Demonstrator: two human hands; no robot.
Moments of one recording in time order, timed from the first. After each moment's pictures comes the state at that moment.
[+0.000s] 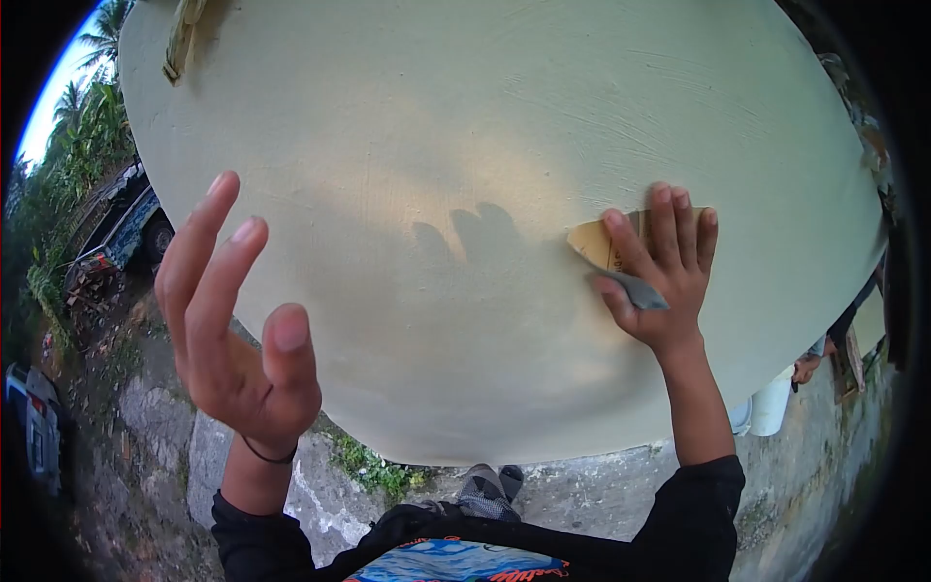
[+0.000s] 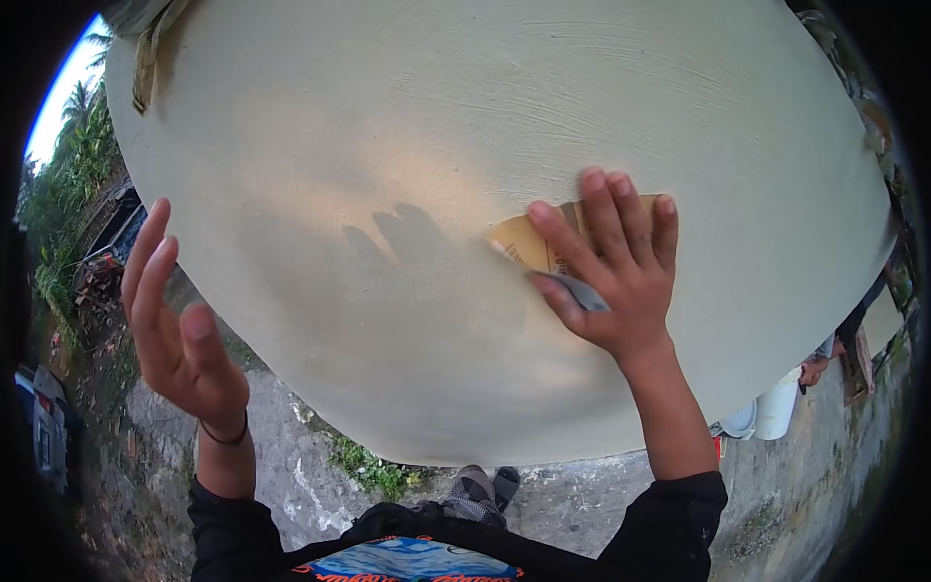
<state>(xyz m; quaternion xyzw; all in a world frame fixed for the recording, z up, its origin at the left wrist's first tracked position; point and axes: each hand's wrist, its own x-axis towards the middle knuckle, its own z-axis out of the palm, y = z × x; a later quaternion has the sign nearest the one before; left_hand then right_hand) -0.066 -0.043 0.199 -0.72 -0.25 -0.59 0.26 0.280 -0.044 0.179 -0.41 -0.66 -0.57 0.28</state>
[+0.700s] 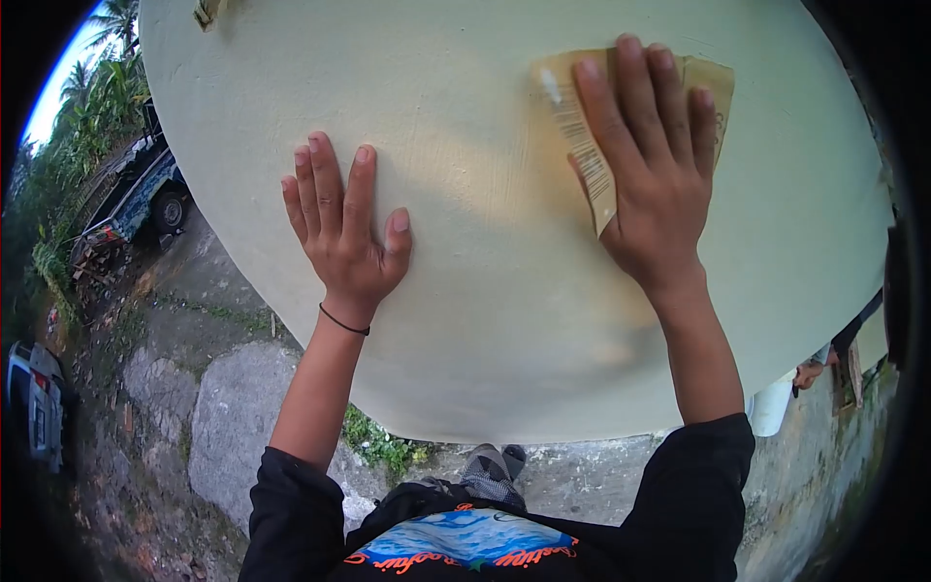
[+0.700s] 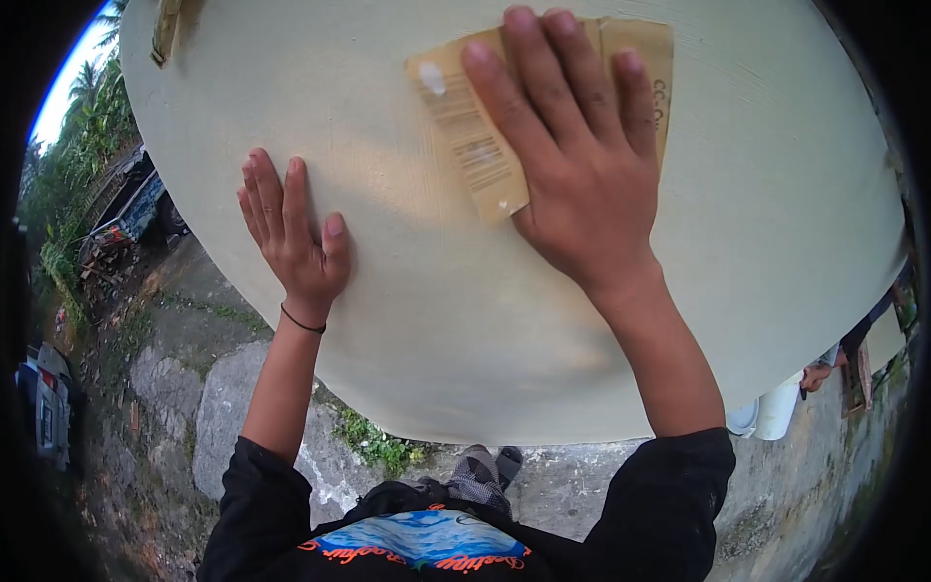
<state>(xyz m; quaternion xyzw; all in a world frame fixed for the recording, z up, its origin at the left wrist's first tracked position) -0.035 0.062 0.126 -0.63 -0.32 -0.62 0.34 0.194 -0.028 0.235 -0.45 -0.64 -0.55 0.29</state>
